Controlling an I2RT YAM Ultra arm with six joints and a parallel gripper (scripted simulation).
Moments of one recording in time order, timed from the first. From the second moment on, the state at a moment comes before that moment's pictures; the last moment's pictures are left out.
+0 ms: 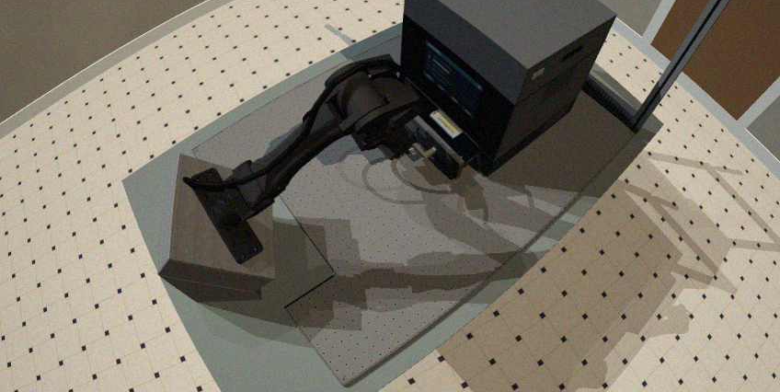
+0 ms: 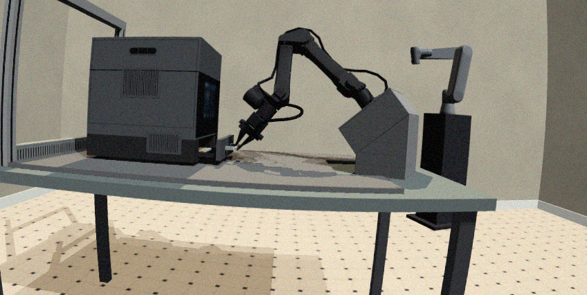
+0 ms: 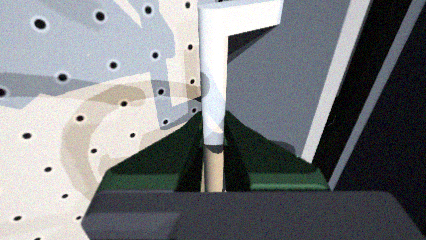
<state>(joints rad) -0.05 1.75 0.80 0.66 0.28 -1.83</state>
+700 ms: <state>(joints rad) -0.05 1.76 0.84 0.64 0.28 -1.83</state>
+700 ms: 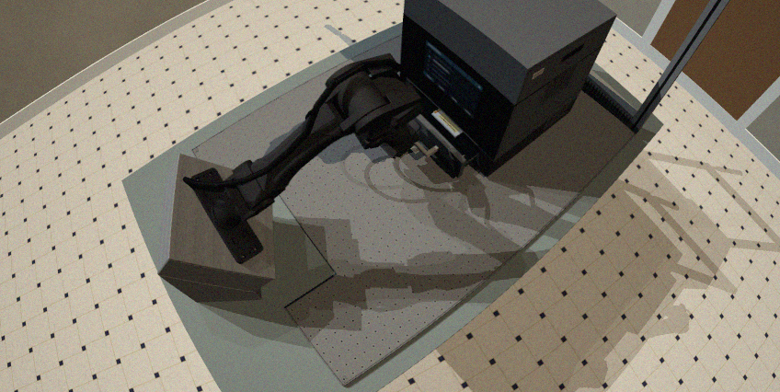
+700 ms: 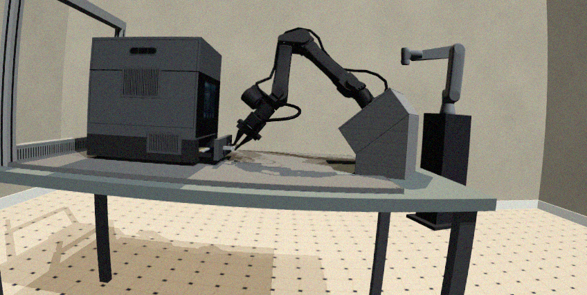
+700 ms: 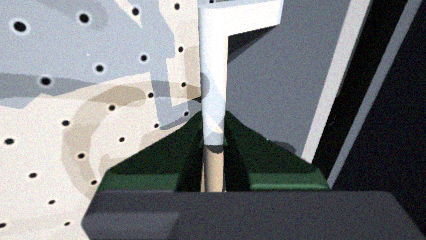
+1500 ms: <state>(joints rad) -0.05 1.76 0.83 0.66 0.28 -1.83</state>
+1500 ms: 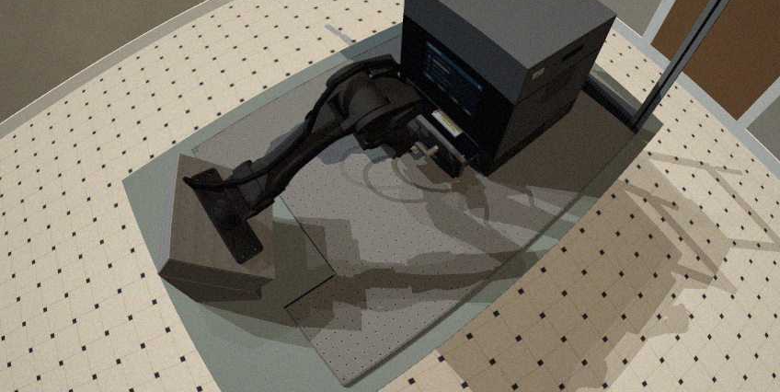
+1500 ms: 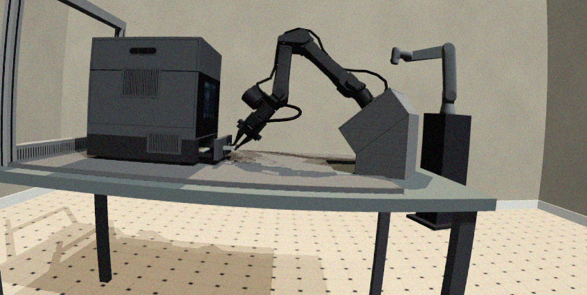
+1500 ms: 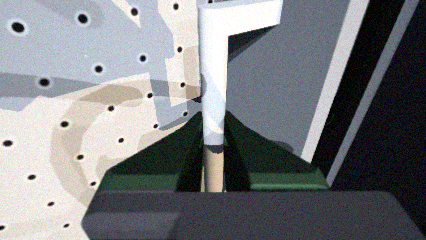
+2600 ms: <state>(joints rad) -0.06 1.86 0.92 0.77 0.23 -1.86</state>
